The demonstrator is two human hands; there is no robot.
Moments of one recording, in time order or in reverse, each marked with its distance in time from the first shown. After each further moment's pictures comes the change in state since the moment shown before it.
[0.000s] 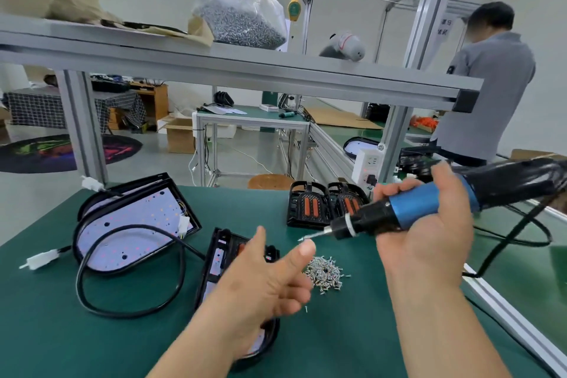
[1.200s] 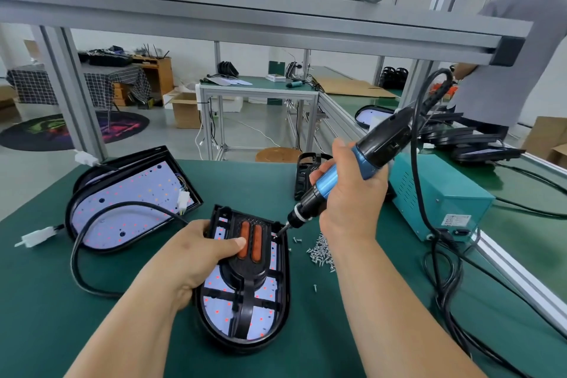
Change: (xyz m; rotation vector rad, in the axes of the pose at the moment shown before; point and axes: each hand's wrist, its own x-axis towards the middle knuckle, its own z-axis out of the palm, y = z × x) left_hand 0.047 -0.013 -0.088 0.357 0.251 -0.085; right_hand 0.009 0.097 0.007 -0.221 -0.085 0.047
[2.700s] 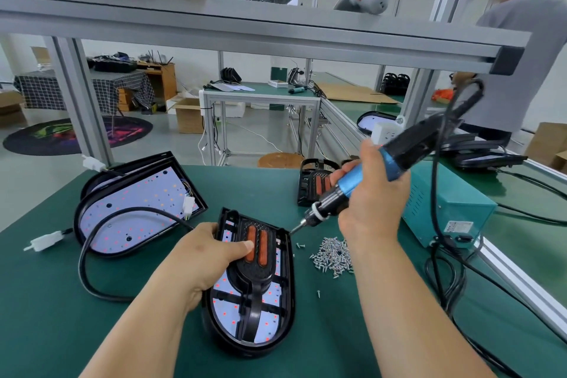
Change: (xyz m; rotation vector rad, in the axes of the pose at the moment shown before) left_hand -0.005 0.008 0.004 0.086 0.045 -0.030; right_hand 0.014 -0.011 -0.009 -0.020 0.078 0.012
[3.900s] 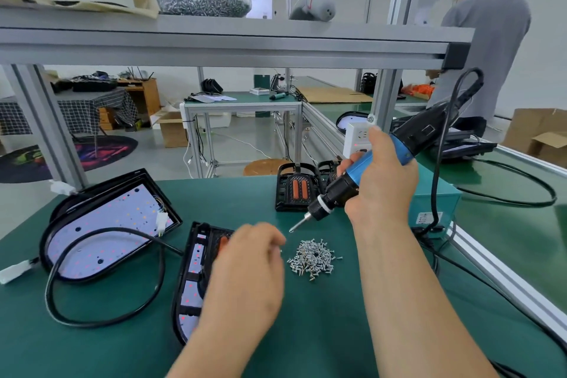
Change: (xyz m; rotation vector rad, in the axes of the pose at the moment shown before) left_hand -0.042 0.014 0.087 0.520 0.347 0.739; right_hand 0.028 -0.045 -0.016 0.033 0.188 0.054
